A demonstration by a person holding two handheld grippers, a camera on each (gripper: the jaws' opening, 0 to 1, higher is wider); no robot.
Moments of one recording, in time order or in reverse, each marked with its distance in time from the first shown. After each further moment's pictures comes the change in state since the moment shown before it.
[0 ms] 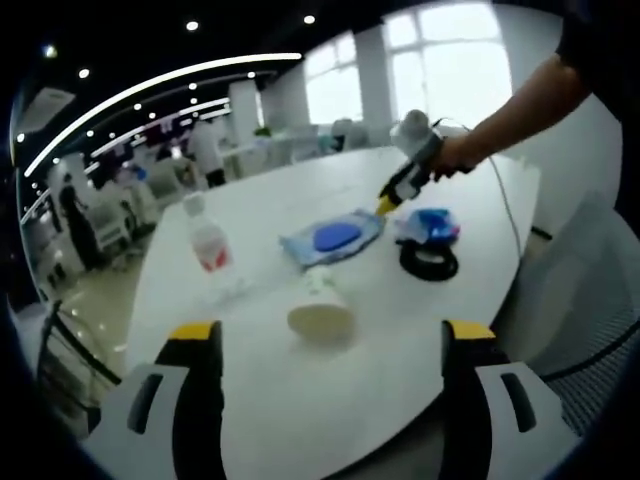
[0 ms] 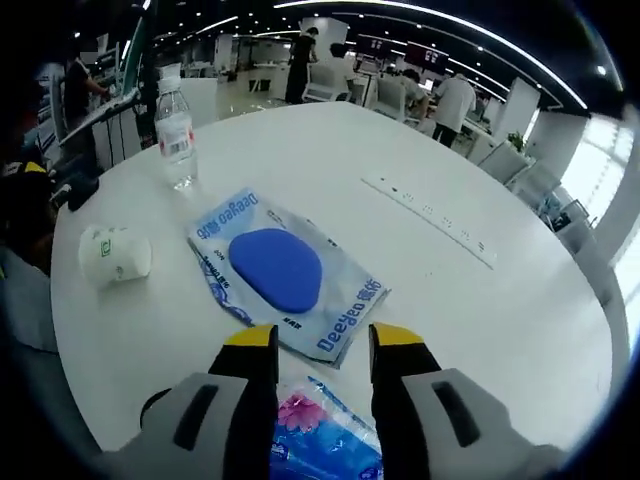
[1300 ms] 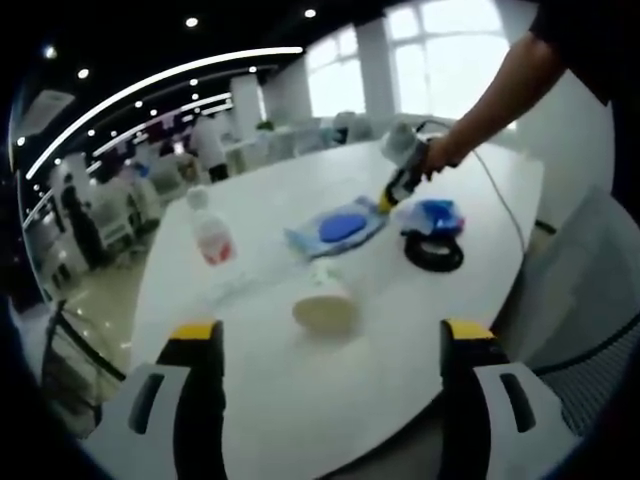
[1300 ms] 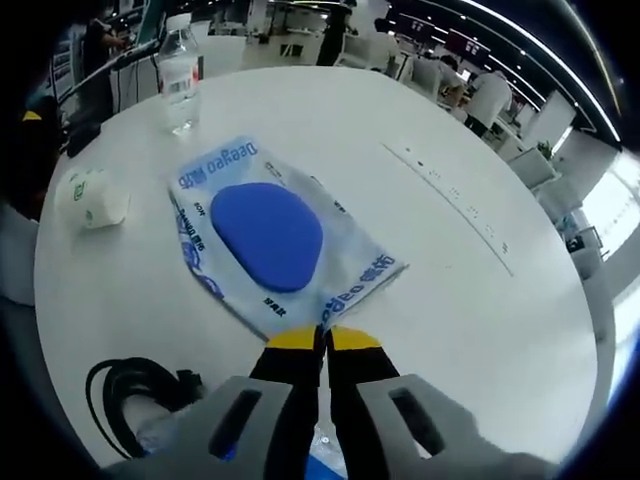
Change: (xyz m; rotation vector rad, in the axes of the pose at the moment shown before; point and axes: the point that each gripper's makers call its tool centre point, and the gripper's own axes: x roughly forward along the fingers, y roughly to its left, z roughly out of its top) left arm 0.000 0.005 -0.009 0.019 0.036 0.022; right arm 0.048 -0.013 -0.027 -0.142 0.146 0.064
